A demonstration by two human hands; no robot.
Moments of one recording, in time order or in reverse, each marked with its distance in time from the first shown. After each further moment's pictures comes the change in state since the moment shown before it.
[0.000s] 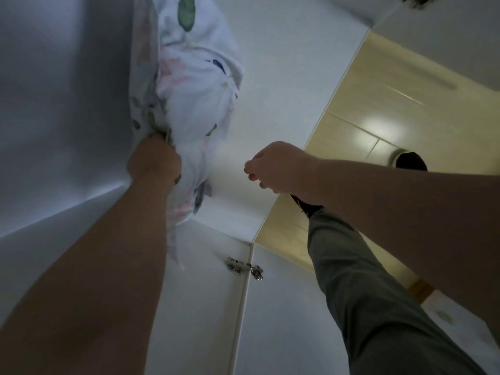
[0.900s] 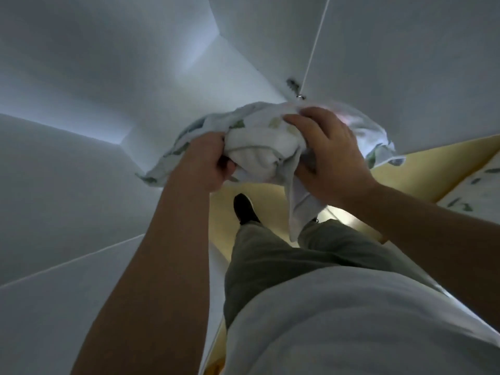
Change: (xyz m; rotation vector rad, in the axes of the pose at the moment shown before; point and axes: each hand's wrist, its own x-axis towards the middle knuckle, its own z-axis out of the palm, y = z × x) left_hand -0.458 0.169 -0.191 -1.899 -0.476 -0.301; right_hand -0.380 0.198 -0.203 -0.694 0.659 -0.997
